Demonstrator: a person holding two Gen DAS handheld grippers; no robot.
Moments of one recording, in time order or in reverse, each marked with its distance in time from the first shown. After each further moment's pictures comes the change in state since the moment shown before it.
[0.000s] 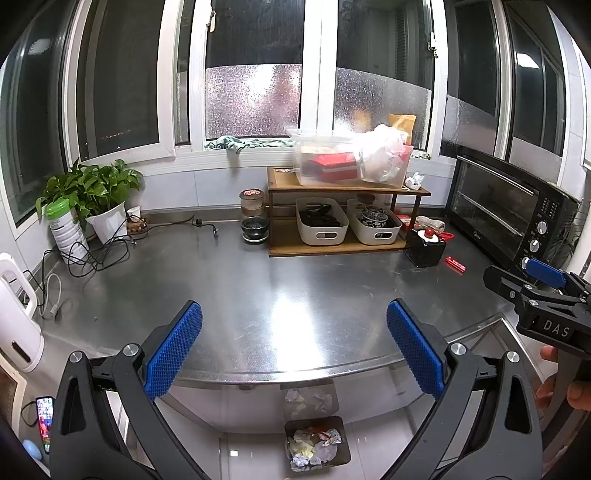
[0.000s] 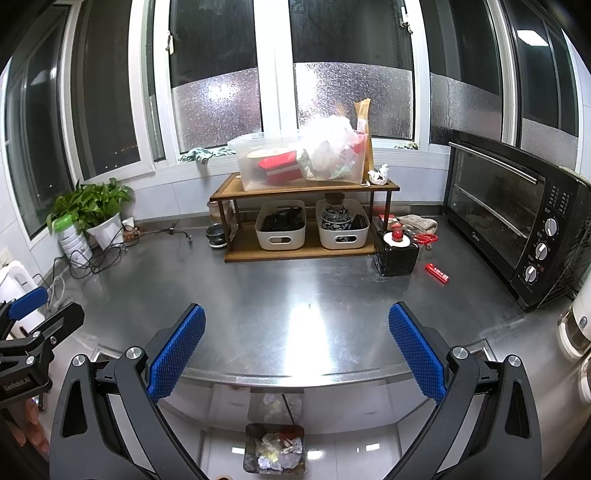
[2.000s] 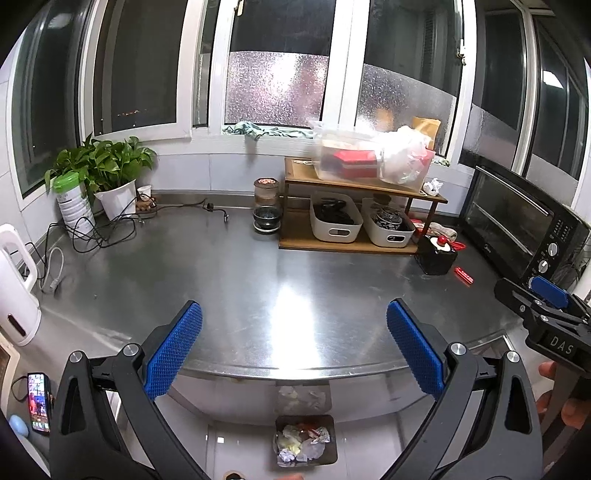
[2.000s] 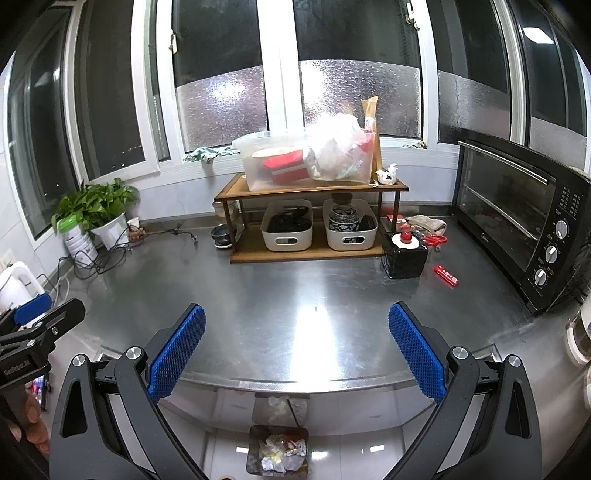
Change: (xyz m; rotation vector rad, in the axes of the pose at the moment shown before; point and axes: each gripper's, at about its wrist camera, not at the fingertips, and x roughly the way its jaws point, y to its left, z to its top) left arm 0.014 0.017 0.004 -0.086 0.041 0.020; right arm 0.011 0.003 0.005 -0.004 0.004 0.026
